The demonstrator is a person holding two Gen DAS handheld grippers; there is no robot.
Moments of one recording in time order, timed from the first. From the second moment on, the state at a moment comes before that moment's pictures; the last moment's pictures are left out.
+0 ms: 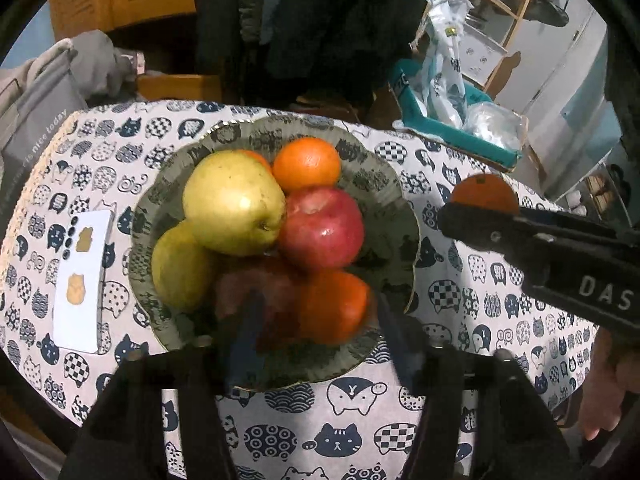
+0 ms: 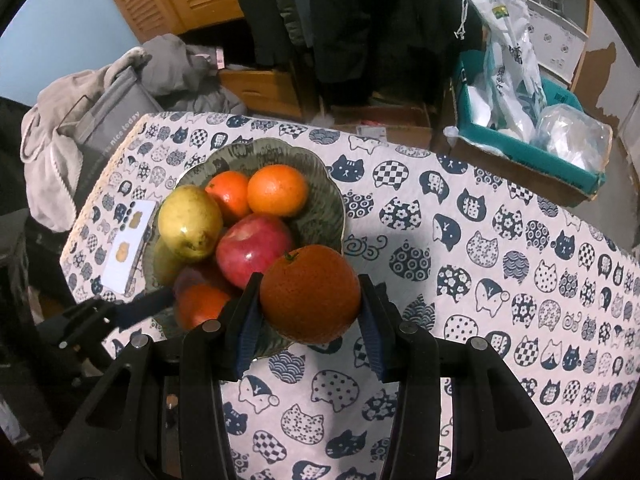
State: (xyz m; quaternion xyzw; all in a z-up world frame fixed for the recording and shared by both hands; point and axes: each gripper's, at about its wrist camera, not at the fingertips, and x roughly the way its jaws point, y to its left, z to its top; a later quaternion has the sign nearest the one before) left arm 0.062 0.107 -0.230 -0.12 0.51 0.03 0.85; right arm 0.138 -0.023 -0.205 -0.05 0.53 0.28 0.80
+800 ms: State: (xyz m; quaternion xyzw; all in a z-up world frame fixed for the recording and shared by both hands) left arm 0.044 0.155 -0.214 -0.14 0.50 0.09 0.85; right arm 0.144 0.002 -0.235 -0.05 0.56 0.30 0.78
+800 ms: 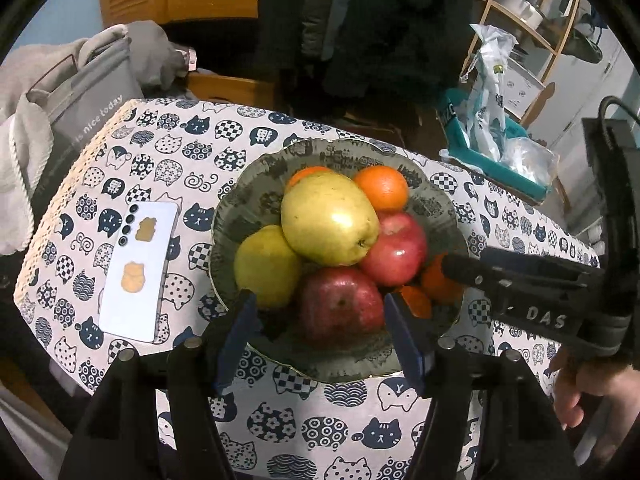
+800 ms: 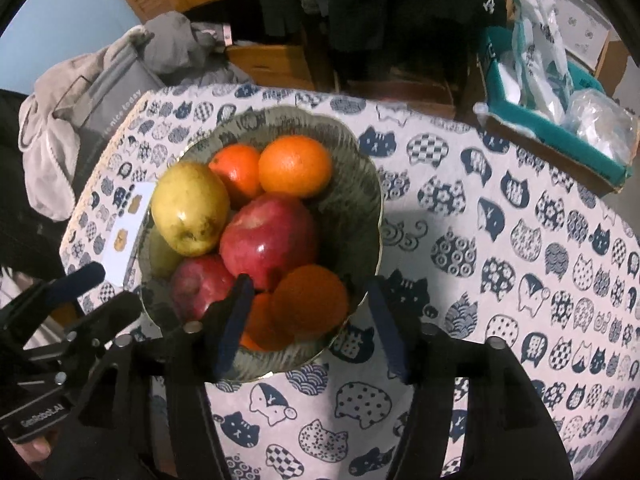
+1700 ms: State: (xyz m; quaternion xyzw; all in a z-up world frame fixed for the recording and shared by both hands) left arm 0.017 0.139 -0.113 -0.10 0.40 0.09 0.91; right arm 0.098 -0.041 -0.092 -0.09 0.38 0.24 0.89
